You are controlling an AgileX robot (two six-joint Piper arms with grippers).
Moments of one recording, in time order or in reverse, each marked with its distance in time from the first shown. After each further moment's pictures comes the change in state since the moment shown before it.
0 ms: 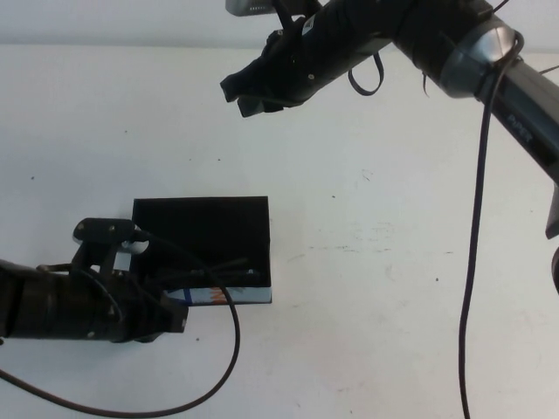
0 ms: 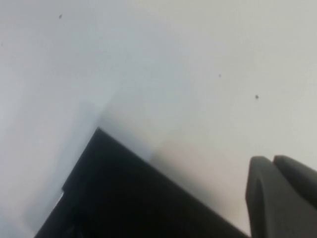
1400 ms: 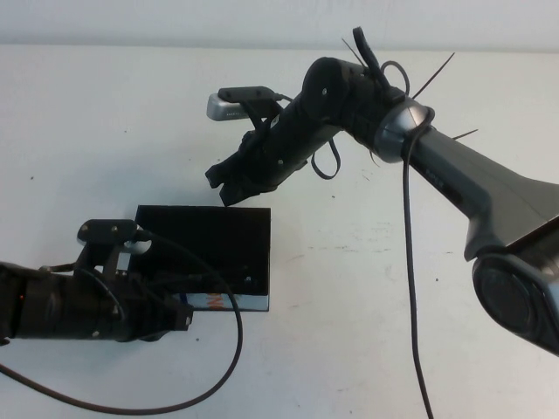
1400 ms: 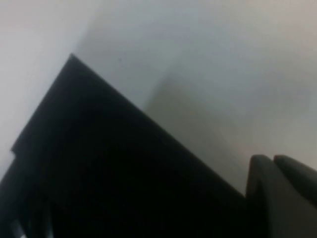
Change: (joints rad) right arm 0.020 0.253 -0.024 0.140 0.014 -0.072; left arm 0.000 0.030 0.000 -0.076 0.024 0.064
